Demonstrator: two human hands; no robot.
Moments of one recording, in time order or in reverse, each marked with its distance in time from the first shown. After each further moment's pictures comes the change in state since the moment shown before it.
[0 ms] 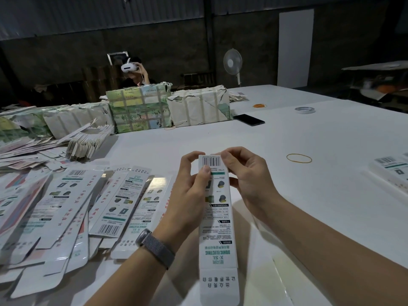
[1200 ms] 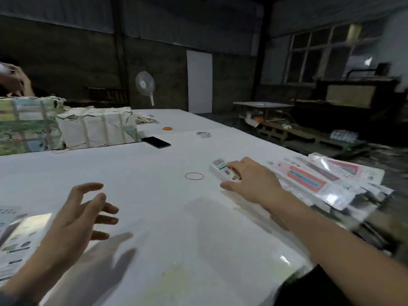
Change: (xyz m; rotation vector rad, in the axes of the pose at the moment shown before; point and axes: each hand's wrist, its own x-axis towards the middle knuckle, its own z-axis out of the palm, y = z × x) left_hand 0.007 0.004 -0.004 0.045 -0.014 -0.040; right_hand -0.040 -0.114 -0.192 -1.733 0.231 0.175
